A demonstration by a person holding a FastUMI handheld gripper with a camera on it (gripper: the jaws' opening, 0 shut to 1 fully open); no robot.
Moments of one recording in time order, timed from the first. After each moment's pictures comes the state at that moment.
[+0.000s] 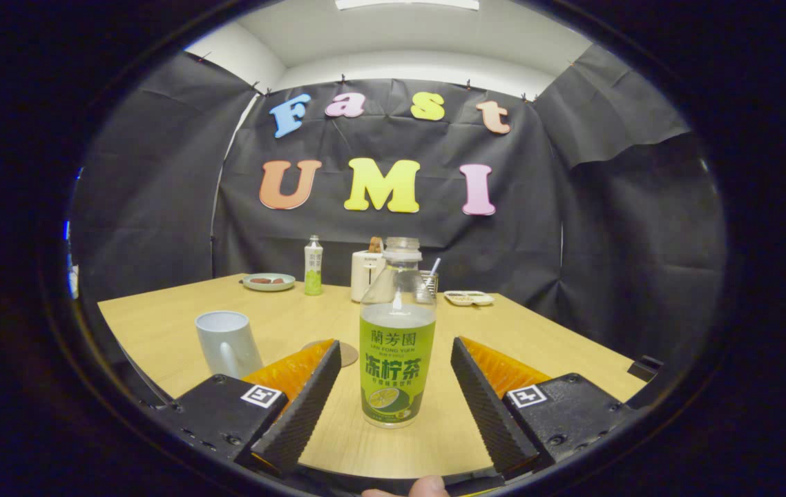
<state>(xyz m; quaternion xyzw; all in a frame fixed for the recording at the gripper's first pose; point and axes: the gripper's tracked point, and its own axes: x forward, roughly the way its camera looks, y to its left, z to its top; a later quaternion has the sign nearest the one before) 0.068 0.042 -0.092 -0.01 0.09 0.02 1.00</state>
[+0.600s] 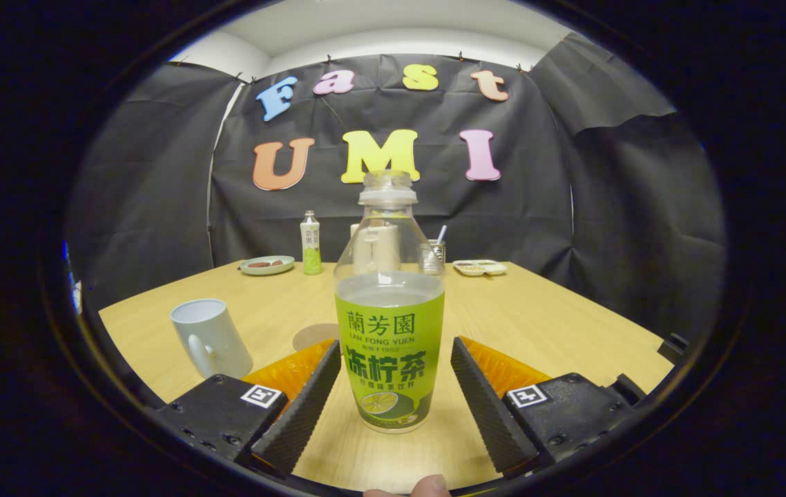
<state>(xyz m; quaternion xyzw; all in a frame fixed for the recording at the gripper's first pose) 0.104 0.045 -0.123 0.02 0.15 0.03 0.99</state>
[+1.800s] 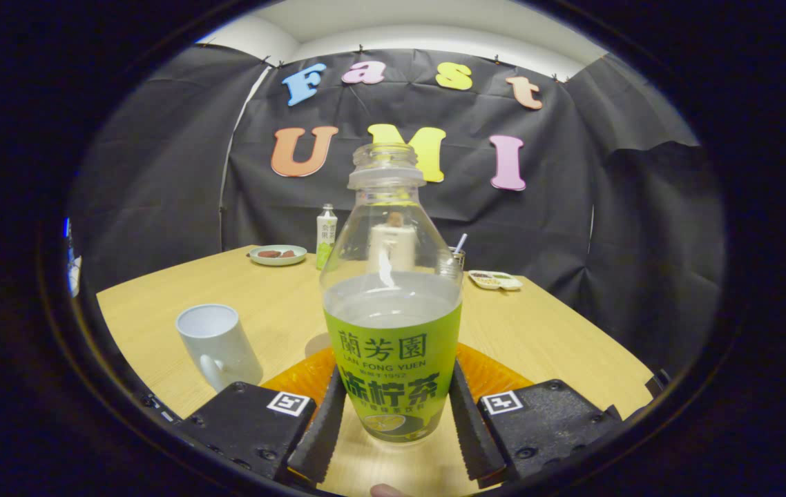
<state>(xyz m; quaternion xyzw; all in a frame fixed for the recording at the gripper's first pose) 0.121 0.078 -0.089 -0.05 0.16 0.06 0.98</state>
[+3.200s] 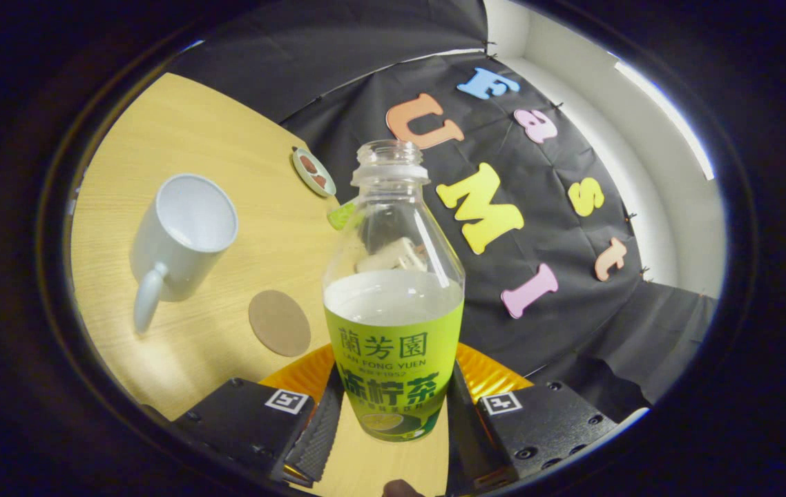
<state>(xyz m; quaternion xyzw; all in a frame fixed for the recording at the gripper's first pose) 0.144 0.081 -0.038 -0.50 0.10 0.01 0.86</state>
